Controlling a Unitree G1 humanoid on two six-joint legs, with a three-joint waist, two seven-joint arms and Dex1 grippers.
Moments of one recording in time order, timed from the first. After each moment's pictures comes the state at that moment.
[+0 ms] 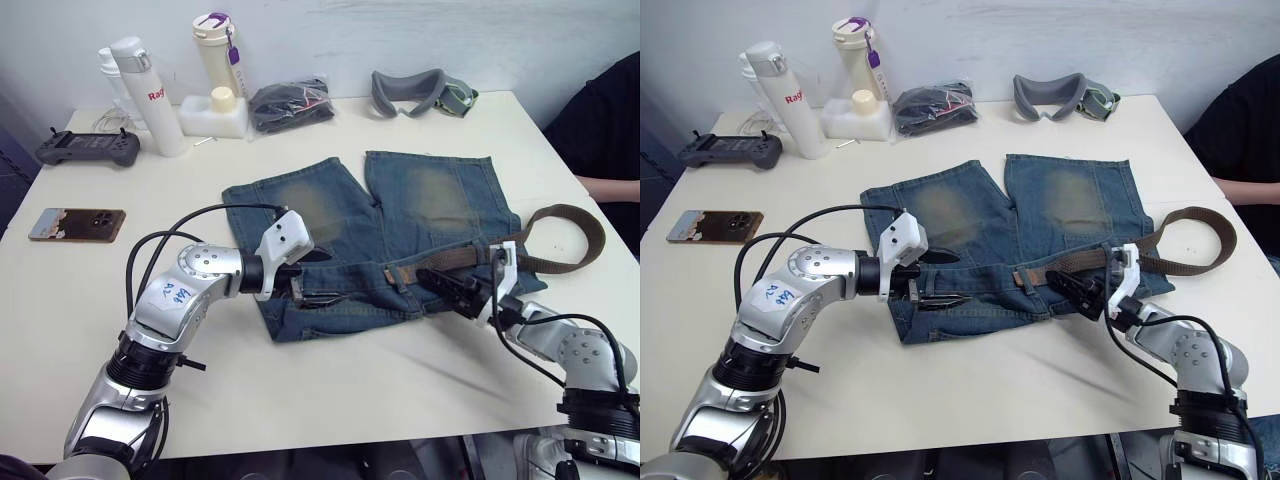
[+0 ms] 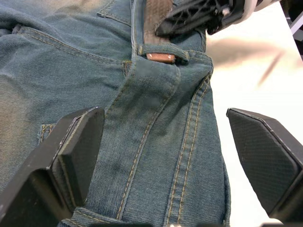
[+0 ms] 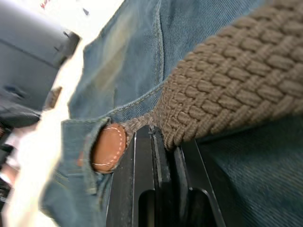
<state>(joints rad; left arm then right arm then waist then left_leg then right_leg) -0.58 0.52 -0.21 -0.27 -0.36 0.79 -0.84 -0.28 -0.54 -0.29 0.05 1.01 0.96 0.54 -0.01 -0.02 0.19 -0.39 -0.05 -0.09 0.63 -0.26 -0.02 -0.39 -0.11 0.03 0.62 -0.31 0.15</state>
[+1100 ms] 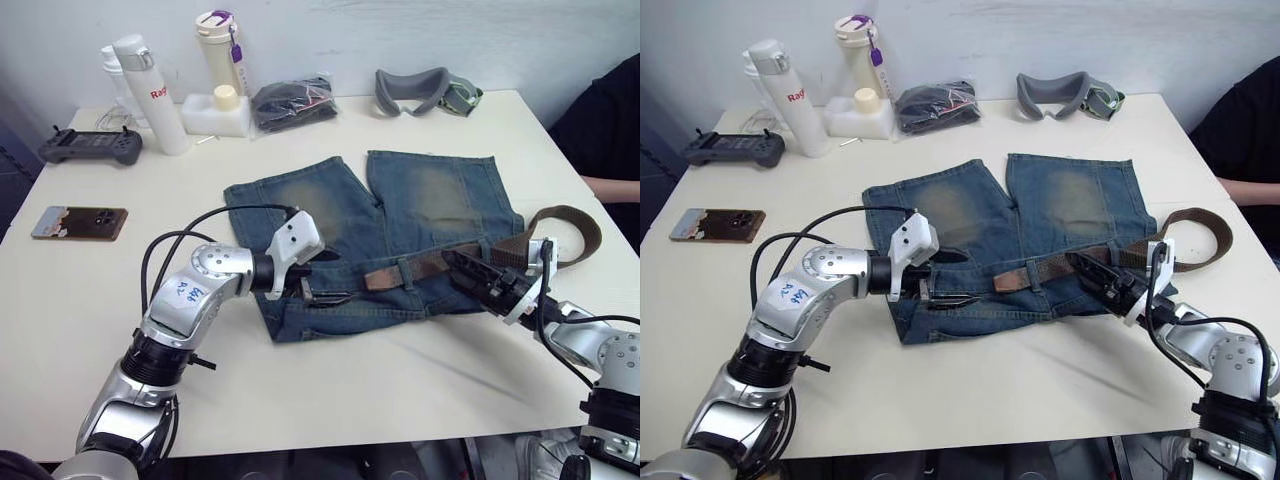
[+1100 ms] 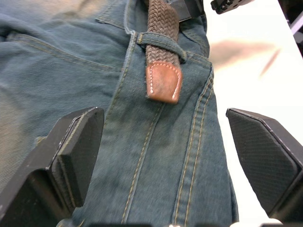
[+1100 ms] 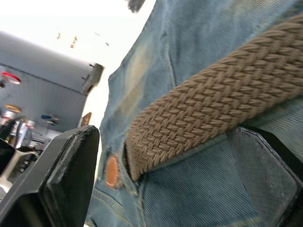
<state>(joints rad) -0.61 0.46 -0.24 -0.22 -0.35 0.78 -0.83 -0.26 -0.55 -0.52 0.05 1.21 1.16 0.47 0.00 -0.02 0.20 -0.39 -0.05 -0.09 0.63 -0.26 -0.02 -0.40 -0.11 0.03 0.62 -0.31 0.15</state>
